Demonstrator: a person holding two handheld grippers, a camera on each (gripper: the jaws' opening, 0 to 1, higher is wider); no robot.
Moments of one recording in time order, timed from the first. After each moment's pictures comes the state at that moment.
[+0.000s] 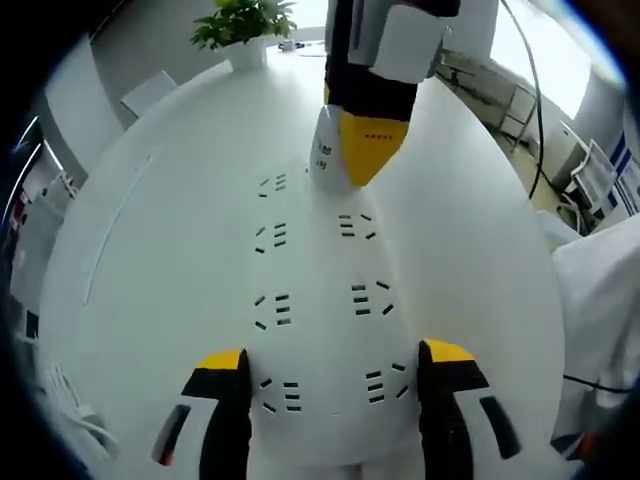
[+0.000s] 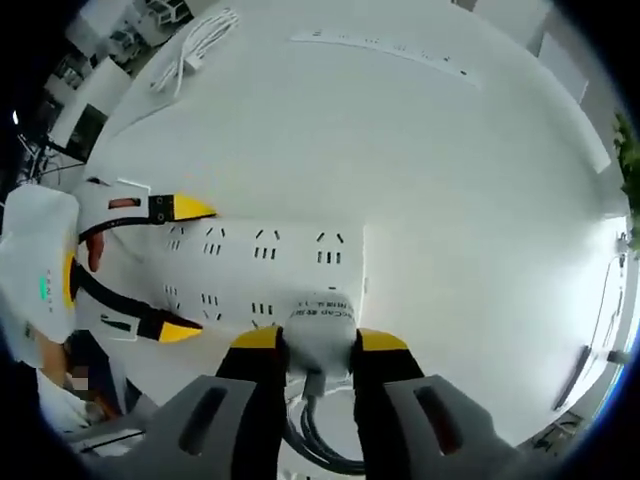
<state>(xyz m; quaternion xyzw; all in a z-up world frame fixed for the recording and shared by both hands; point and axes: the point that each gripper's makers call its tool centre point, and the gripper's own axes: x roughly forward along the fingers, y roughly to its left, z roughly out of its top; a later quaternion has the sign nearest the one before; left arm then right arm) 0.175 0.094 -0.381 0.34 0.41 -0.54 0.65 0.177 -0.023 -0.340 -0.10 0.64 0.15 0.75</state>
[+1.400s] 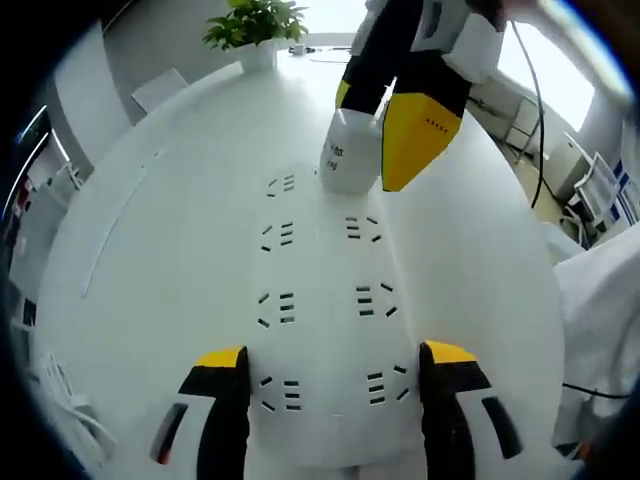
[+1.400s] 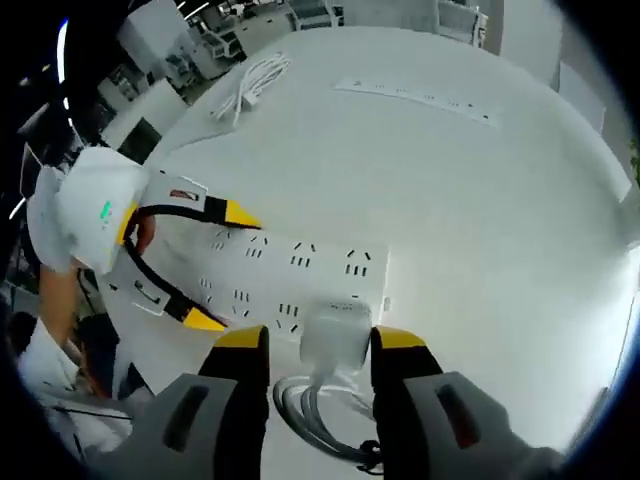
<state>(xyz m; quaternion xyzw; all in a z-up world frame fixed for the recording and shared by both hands) 0.175 0.093 -0.381 0.32 0.41 -0.54 0.67 0.188 -0.013 -0.324 -0.10 0.53 0.28 0.79</state>
